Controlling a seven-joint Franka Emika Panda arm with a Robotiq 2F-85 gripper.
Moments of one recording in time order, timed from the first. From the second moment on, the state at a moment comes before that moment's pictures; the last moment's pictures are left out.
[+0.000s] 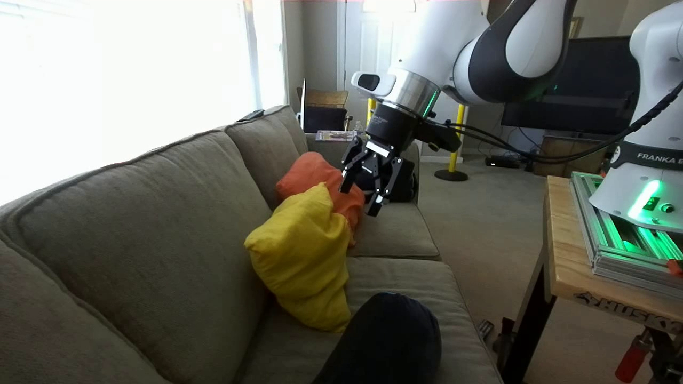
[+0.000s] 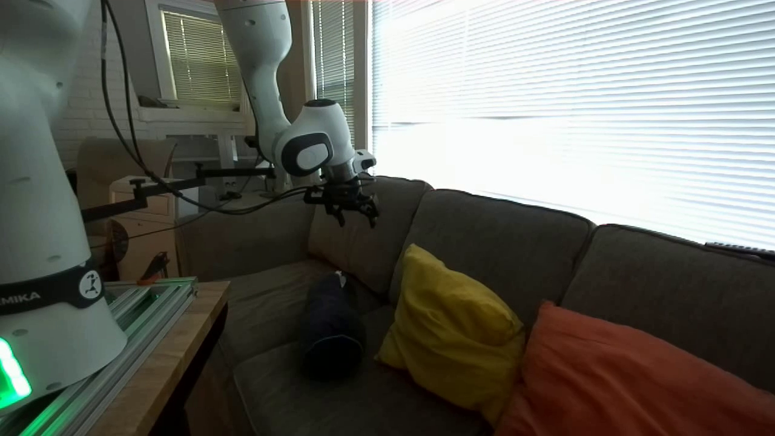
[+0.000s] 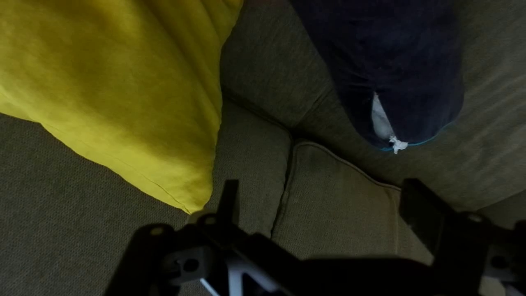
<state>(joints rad) 0.47 0.41 0.27 -2.38 0.19 3.22 -0.57</state>
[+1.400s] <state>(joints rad) 0.72 0.42 0.09 -2.31 0.07 3.22 -0.53</state>
